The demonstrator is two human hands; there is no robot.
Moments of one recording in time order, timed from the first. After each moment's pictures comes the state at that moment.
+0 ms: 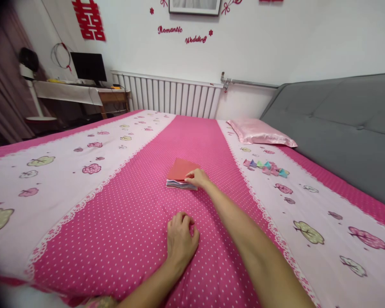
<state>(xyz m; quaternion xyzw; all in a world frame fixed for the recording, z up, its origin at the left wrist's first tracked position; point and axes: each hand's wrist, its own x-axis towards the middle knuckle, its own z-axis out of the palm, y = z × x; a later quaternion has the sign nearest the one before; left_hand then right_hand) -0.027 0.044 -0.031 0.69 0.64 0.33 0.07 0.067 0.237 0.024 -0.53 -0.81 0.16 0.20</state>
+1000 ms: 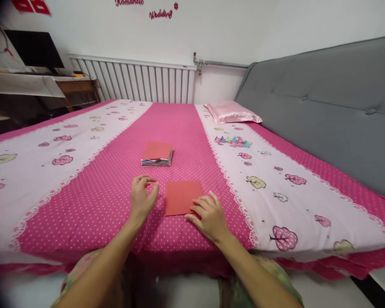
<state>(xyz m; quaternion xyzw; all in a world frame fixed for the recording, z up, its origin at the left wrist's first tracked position) -0.034 0.034 0.020 0.64 0.58 0.49 0.08 0.181 -0.028 -0.019 -0.50 -0.80 -0.05 0.33</state>
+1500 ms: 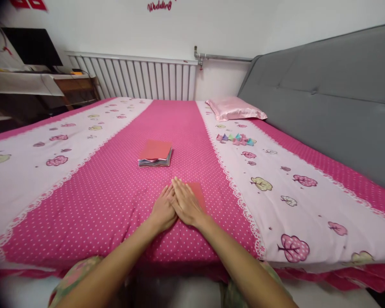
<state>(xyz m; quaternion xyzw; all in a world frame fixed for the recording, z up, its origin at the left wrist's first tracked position) 0.012 0.044 -0.026 0.88 0.44 0.17 0.00 0.135 0.038 -0.019 -0.48 -0.81 0.20 0.28</state>
